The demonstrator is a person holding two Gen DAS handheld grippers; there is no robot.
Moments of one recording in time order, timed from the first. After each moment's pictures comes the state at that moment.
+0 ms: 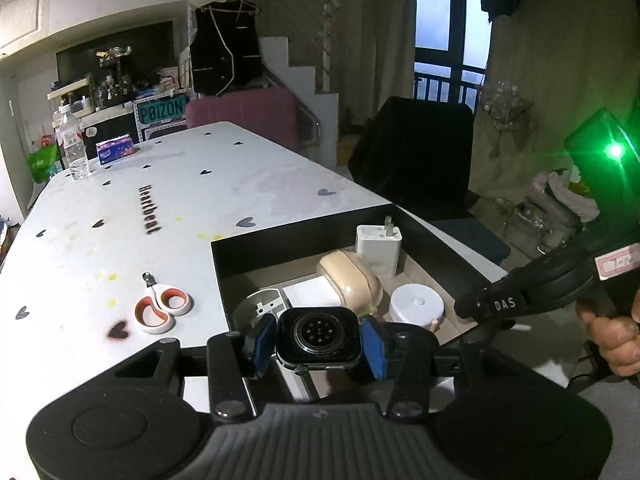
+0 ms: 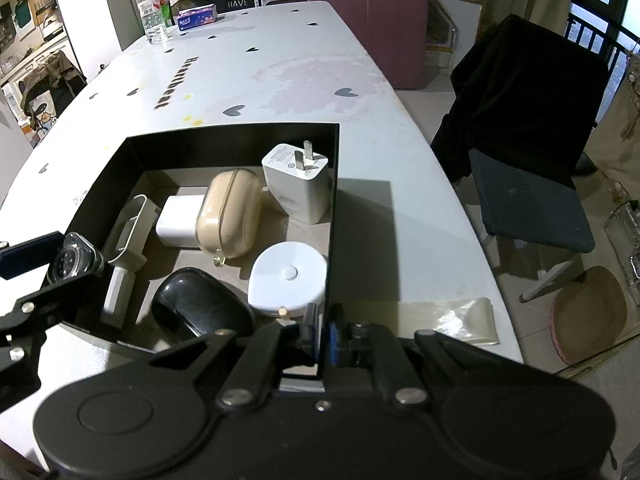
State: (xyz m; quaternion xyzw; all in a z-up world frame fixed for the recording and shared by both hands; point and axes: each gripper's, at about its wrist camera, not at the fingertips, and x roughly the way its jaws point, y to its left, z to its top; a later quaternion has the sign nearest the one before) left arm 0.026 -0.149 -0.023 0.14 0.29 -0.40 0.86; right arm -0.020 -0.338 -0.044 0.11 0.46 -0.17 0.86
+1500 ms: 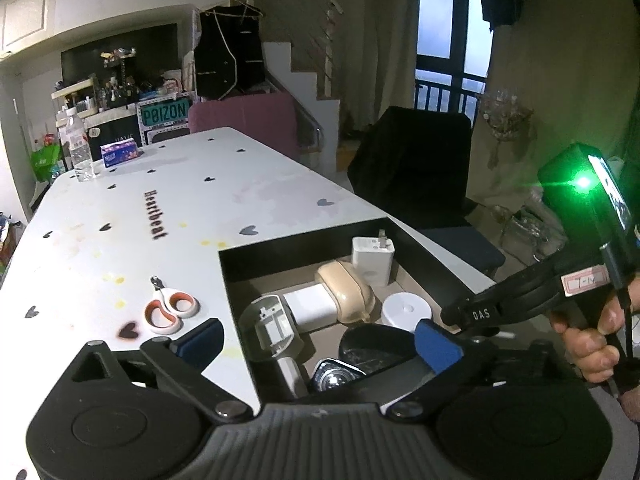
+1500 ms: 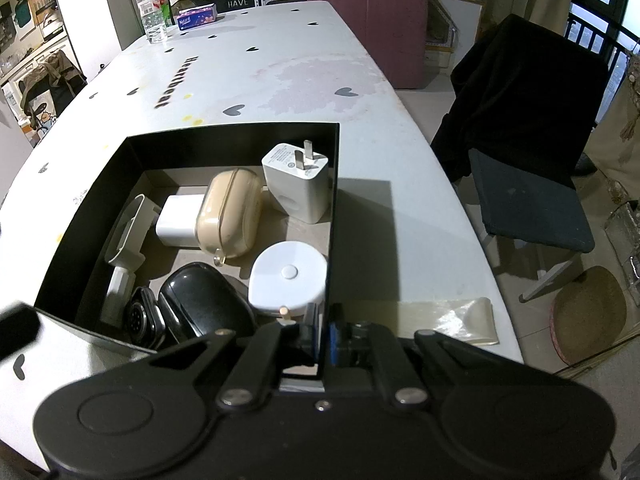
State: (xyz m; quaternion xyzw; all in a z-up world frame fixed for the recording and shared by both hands) left arm 0.017 -0.137 -0.004 0.12 0.28 -0.40 0.86; right arm -0.020 -0.338 -0.044 0.11 0.46 -0.17 0.86
